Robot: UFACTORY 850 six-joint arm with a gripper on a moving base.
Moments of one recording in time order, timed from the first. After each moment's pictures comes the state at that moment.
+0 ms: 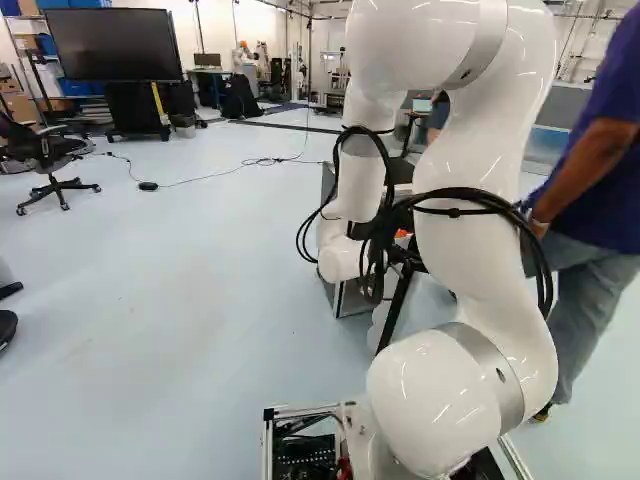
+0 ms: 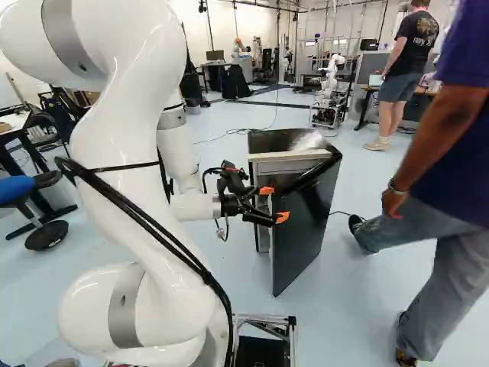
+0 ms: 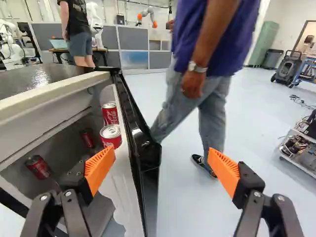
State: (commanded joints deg) arm 11.5 -24.3 -22.2 78.1 77.4 0.0
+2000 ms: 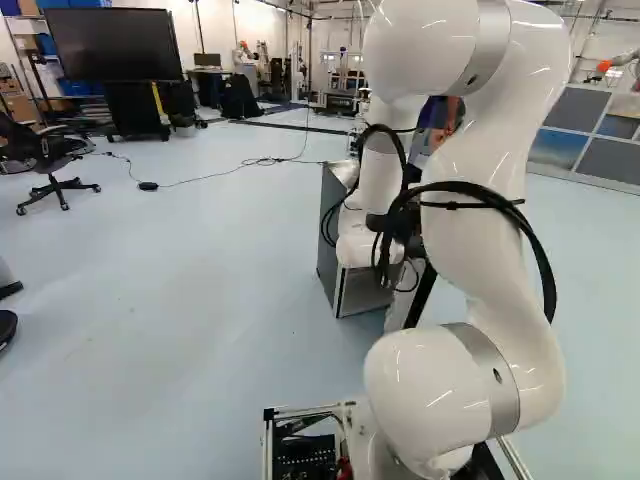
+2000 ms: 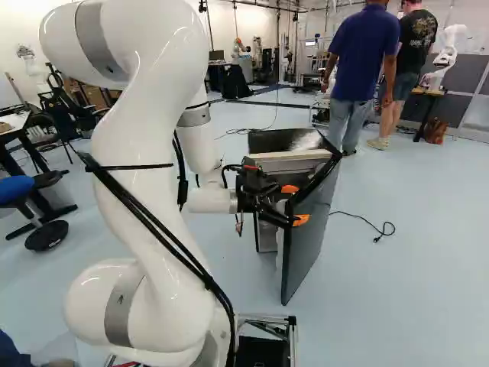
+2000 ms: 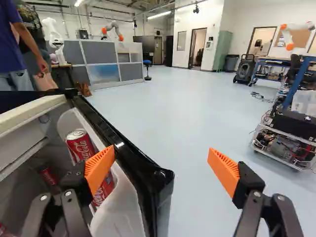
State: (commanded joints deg) arm -0.1 -27.1 -27.6 80.0 81.1 0.0
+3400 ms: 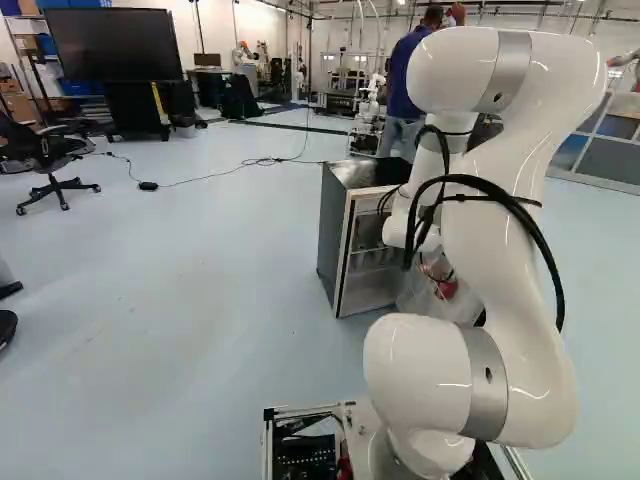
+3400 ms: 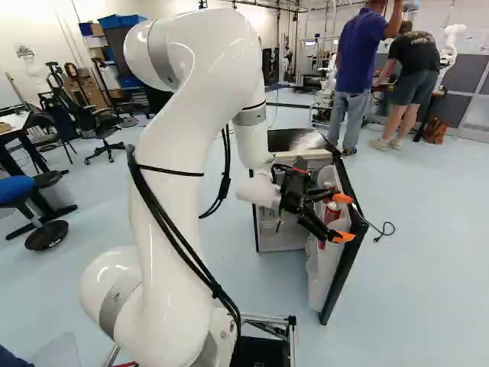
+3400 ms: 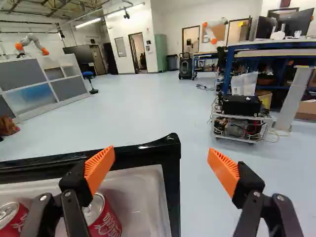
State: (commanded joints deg) arm -21.4 -33.8 -40.7 82.1 81.1 0.0
